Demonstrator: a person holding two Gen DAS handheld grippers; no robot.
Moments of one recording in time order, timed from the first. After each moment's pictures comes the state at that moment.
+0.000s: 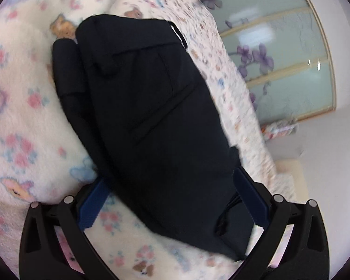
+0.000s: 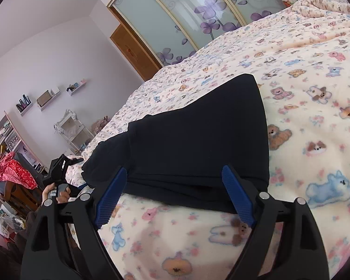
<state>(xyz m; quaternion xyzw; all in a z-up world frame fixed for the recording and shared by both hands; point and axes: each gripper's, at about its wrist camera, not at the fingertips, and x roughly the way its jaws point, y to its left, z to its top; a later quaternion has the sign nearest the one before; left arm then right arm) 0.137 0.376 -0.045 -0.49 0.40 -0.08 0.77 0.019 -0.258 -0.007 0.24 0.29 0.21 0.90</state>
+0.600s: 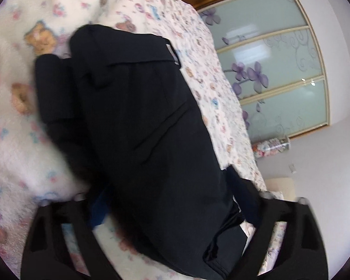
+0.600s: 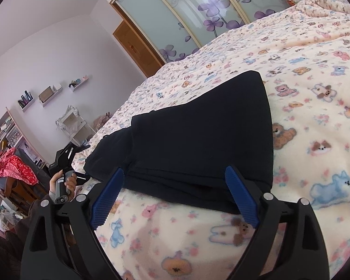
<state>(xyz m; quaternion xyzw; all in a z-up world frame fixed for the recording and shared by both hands) 0.156 0.373 -0.047 -0.50 0.36 -0.05 0.79 0.021 -0.251 -0.010 0.24 0.30 0.22 0.90</state>
